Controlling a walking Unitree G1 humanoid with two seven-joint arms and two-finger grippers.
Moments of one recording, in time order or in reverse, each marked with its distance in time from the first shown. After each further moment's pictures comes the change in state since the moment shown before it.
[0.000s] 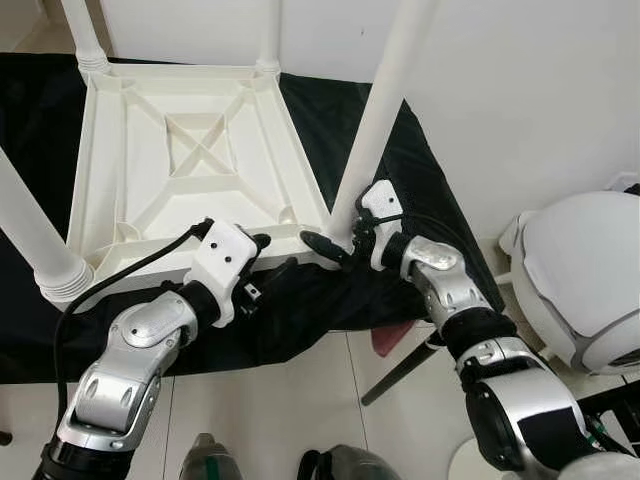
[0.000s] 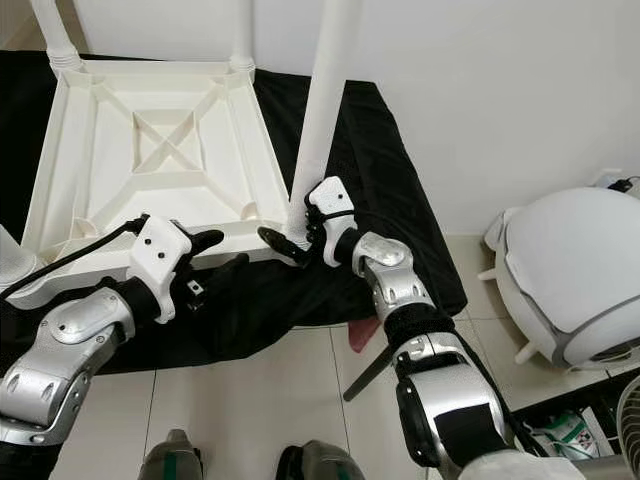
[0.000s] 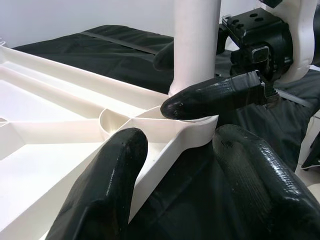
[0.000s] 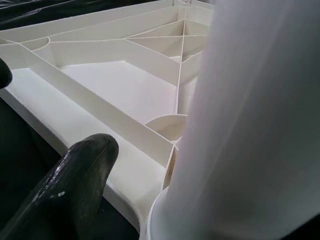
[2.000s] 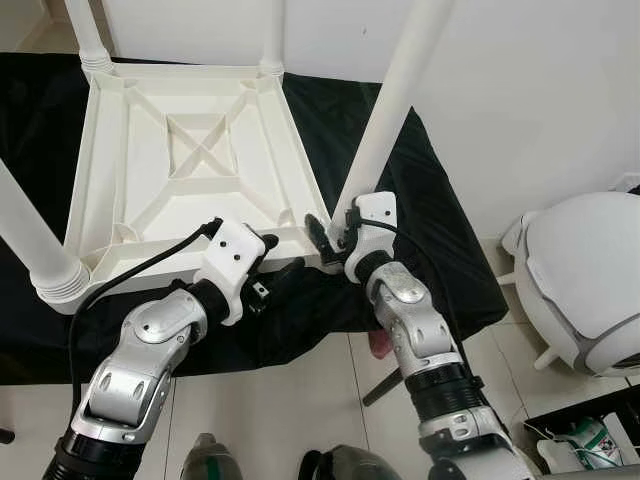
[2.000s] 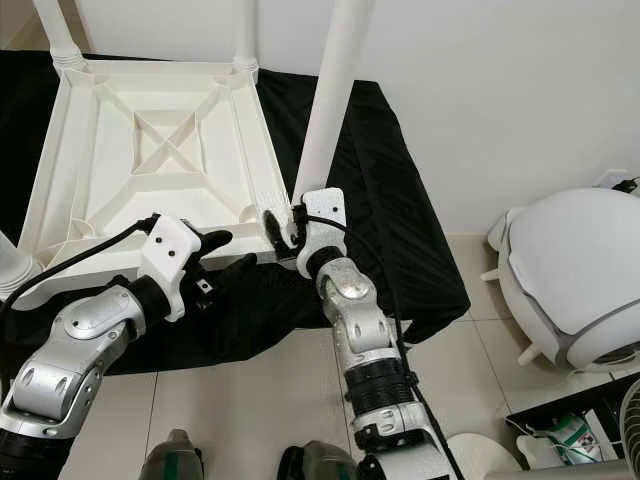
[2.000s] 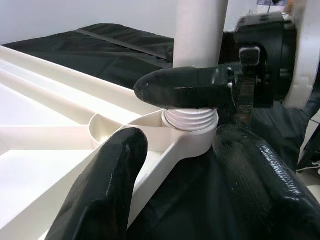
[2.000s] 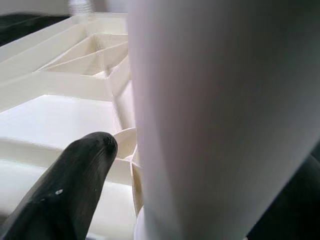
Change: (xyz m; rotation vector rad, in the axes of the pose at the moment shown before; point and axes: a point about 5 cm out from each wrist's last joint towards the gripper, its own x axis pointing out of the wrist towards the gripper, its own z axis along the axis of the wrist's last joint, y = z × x) left arm 0.010 -0.004 -0.002 -0.021 -0.012 -0.020; right arm -0.004 0.029 0.012 0.185 -0.027 -0.470
